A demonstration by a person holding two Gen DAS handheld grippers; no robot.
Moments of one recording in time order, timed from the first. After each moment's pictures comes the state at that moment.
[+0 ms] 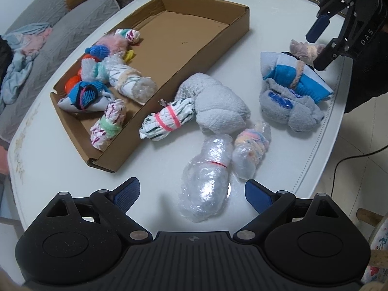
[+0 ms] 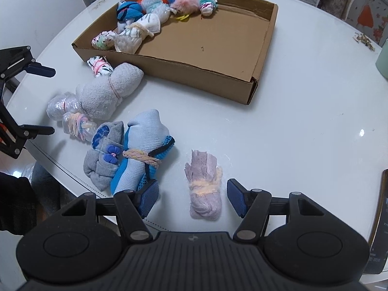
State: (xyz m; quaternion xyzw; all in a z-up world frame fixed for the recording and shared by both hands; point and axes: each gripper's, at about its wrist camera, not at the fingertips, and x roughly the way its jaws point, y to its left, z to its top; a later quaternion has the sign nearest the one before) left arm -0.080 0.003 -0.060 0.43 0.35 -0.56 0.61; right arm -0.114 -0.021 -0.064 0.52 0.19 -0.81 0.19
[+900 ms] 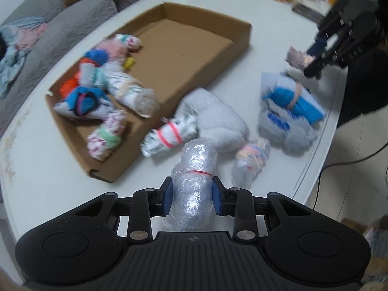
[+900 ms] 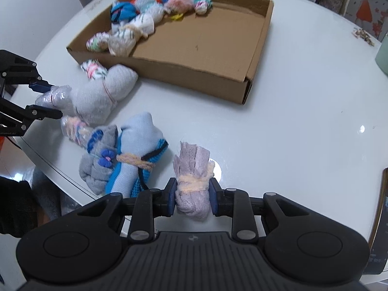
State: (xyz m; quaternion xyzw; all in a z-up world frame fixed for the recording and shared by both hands) left arm -0.060 -0.001 -0.042 0.39 0.36 -0.59 0.61; right arm -0.111 -0.011 -0.051 0.52 0.18 -0.81 0.20
